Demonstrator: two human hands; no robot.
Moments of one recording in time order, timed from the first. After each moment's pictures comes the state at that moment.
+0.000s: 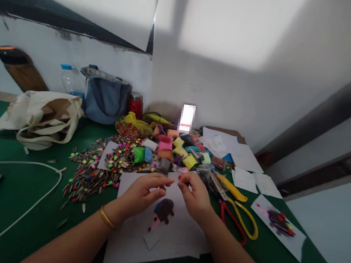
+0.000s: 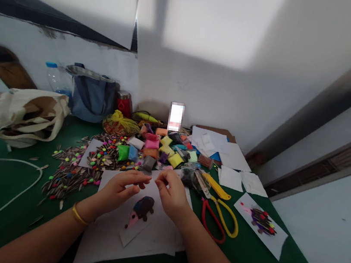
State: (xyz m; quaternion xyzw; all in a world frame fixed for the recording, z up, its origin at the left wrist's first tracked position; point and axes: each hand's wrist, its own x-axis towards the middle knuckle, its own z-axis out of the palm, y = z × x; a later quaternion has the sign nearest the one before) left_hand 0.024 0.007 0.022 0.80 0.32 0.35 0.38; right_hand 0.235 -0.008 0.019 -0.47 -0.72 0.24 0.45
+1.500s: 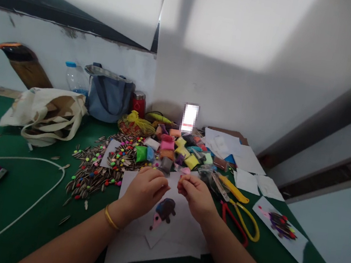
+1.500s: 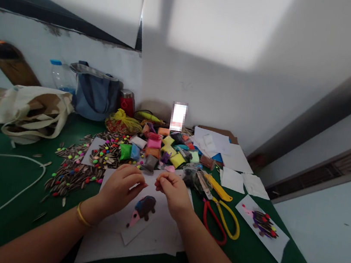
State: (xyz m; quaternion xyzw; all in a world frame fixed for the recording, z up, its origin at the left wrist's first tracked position) left_hand 0.030 0.001 0.025 0.86 0.37 0.35 0.06; right_hand 0.225 -0.004 0.007 -0.44 -0.46 0.58 0.50
